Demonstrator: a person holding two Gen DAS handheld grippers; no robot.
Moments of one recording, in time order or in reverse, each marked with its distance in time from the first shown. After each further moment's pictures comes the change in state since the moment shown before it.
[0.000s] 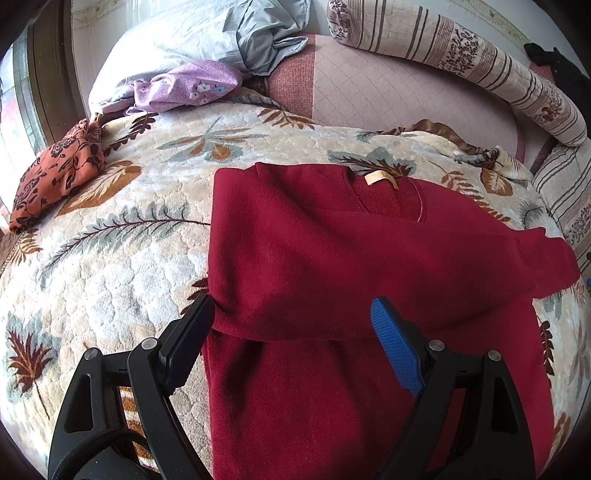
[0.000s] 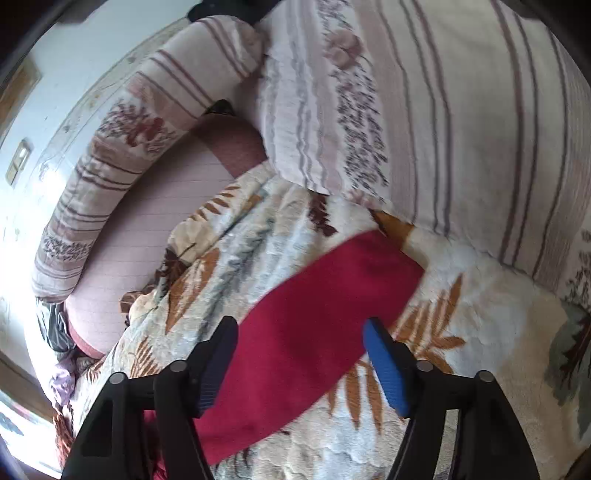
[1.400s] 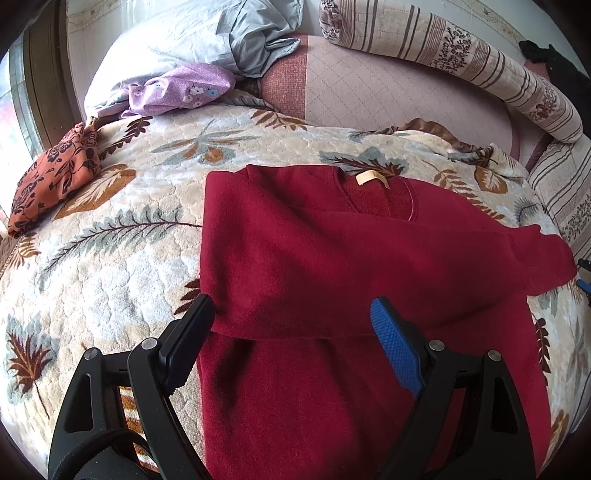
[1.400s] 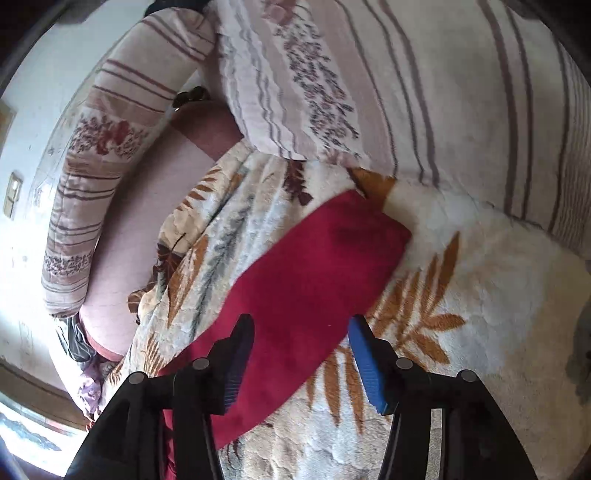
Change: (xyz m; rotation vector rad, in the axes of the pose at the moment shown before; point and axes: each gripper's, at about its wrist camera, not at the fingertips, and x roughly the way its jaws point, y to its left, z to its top) left arm -0.005 -0.009 0.001 0.019 -0.001 -0.012; right arm 0.025 -0.040 0.000 0.122 0.113 0.097
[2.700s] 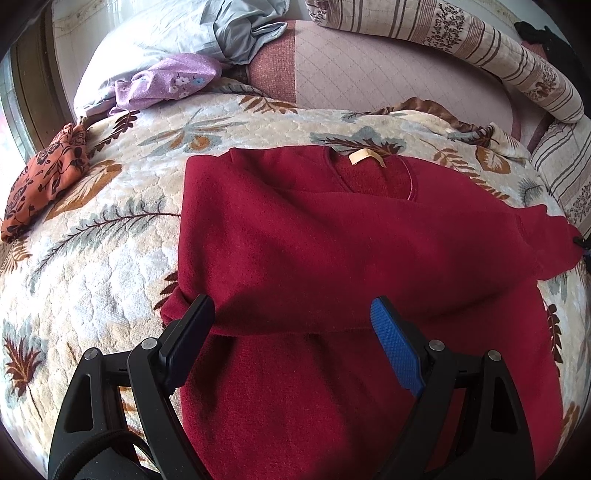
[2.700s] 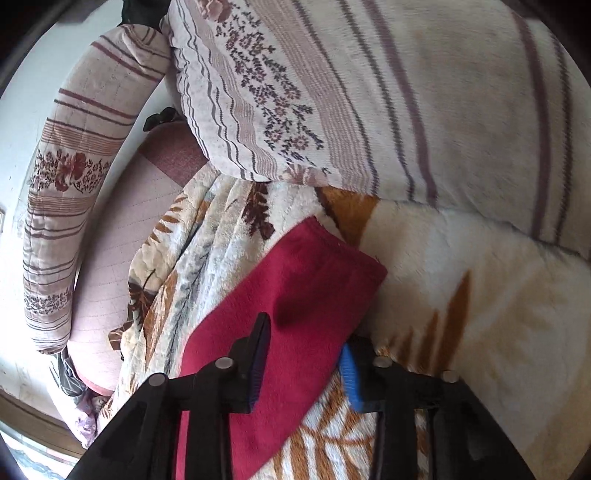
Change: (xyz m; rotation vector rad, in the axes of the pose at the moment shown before) left arm 0.018 -0.012 -0.005 0.035 0.038 0.009; right arm 0.037 -0.014 0.026 0.043 -0.068 -0.012
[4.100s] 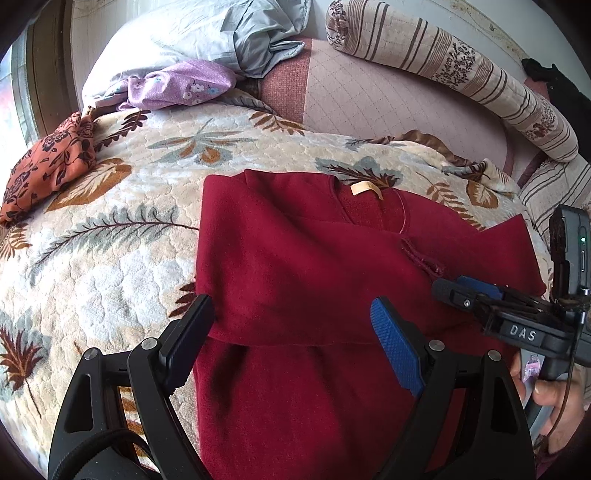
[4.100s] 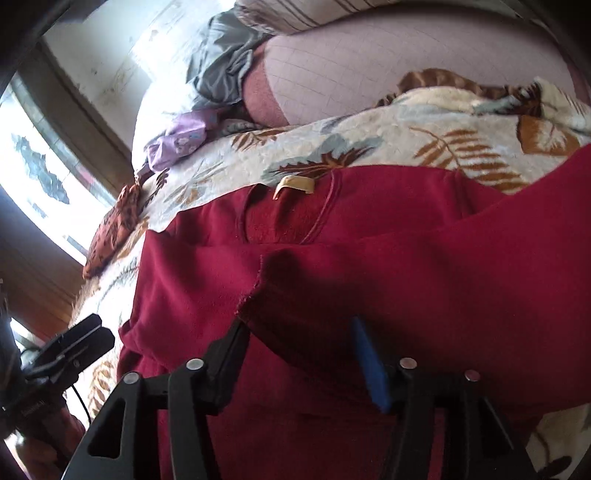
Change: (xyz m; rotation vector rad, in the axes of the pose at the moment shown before) left arm -0.022 0.021 0.009 -0.096 -0.034 -0.079; right arm 0.037 0.300 -0.344 -0.868 0.437 0.322
